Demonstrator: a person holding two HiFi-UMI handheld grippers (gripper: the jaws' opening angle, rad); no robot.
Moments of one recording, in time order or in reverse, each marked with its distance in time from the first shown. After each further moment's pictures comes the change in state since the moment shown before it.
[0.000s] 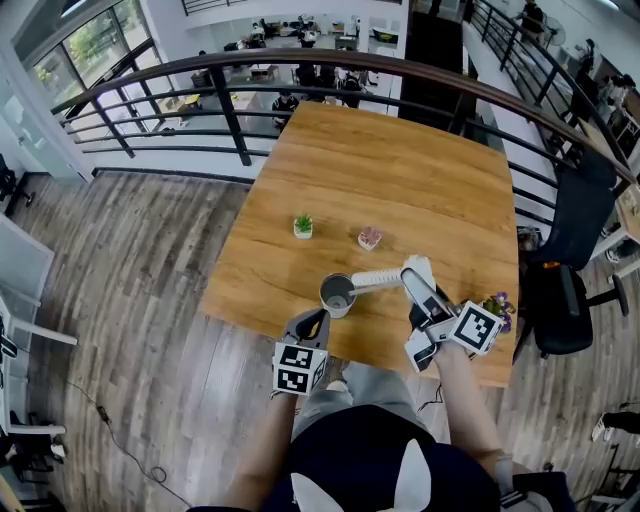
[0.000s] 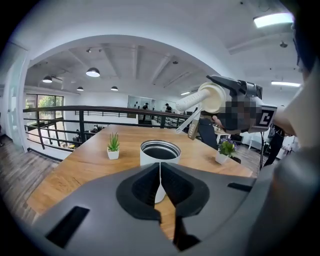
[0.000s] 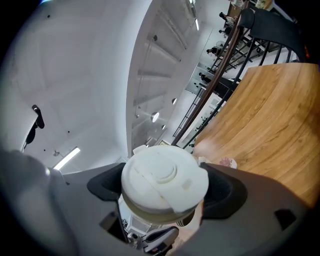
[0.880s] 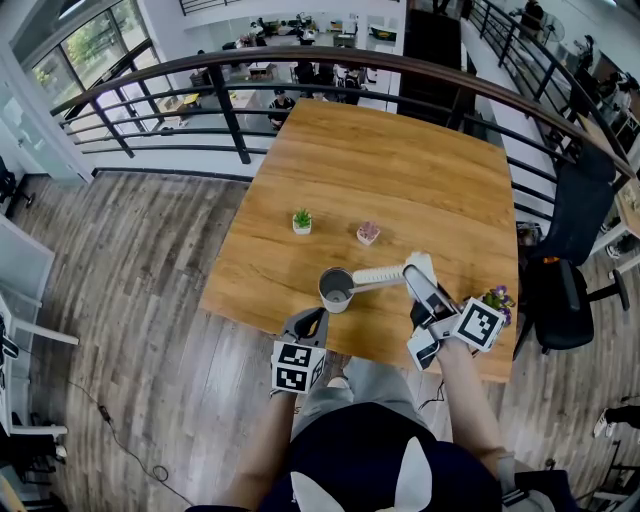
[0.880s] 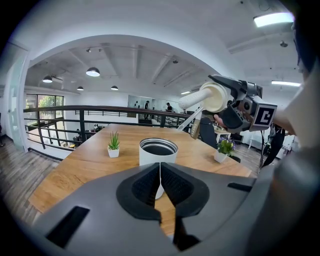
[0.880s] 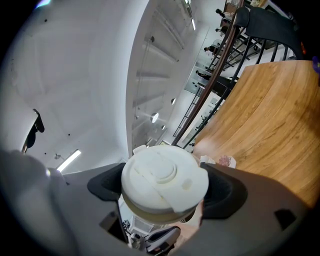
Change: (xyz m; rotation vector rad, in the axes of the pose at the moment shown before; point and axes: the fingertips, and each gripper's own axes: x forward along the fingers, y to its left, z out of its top) left arm -0.005 -0.002 -0.004 -0.001 0.008 0.002; right arm -0.009 0.003 0.001 0.022 -0.006 0.014
